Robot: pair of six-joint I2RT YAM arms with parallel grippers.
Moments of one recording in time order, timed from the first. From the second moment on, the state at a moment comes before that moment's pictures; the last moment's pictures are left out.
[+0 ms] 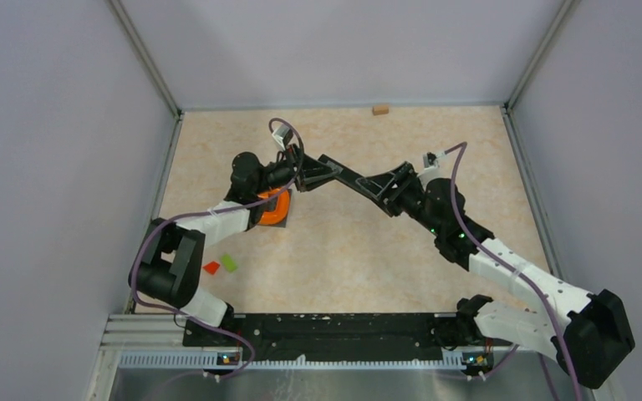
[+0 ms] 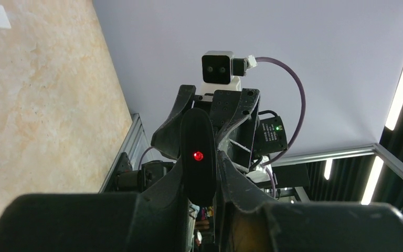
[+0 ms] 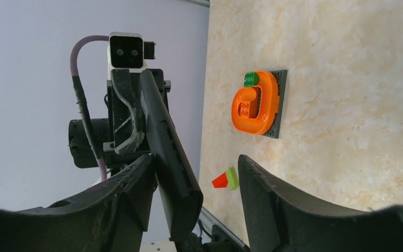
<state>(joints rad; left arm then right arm) -0.37 1.54 0.78 0.96 0.88 -1.60 0.65 1.00 0.65 0.20 -0.03 1.21</state>
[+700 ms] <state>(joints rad) -0.37 1.50 0.78 0.90 0.87 -1.49 0.65 1.03 0.63 0.29 -0.04 1.27</state>
